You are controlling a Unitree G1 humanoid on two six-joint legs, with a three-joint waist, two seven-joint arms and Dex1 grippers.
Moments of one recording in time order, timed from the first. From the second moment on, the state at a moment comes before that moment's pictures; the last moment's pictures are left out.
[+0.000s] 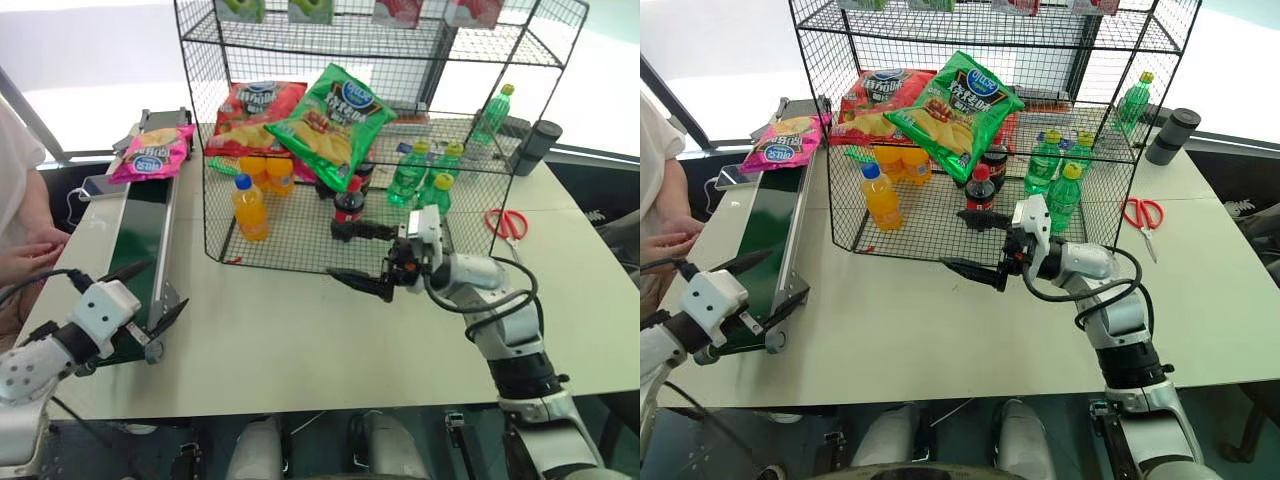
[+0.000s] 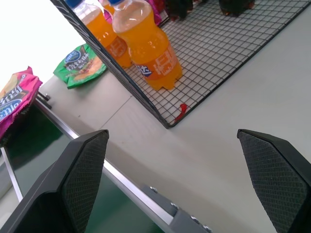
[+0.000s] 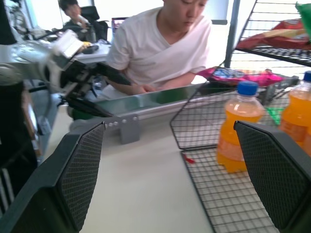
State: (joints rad) left arm 0.26 0.72 0.41 -0.17 -0.18 -0.16 -0.75; right arm -0.41 -0.40 0.08 -0.04 0.48 0.21 1.07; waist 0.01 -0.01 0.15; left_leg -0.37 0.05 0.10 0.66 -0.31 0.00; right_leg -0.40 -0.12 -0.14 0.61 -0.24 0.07
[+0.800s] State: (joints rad) left arm 0.37 0.79 0.56 -0.13 0.43 -0.32 -0.34; right arm -0.40 -0.38 0.12 0.08 0.40 0.07 1.16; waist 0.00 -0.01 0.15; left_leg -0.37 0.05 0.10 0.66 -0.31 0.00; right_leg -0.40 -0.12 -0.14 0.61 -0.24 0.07
